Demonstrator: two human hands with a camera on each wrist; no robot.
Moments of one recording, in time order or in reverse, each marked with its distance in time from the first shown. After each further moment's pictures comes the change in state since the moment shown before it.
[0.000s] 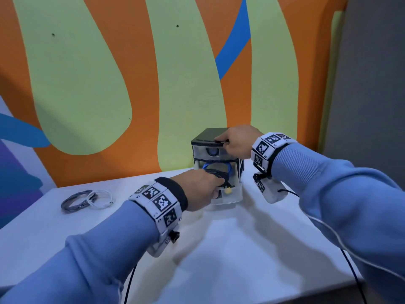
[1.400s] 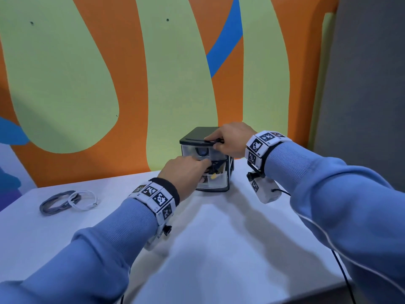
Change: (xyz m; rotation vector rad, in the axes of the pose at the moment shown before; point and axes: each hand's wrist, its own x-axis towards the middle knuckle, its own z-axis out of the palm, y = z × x) left_hand 0.038 -0.019 0.018 0.232 0.349 -0.115; right_hand 0.008 0.015 0.005 -0.010 0.104 -0.105
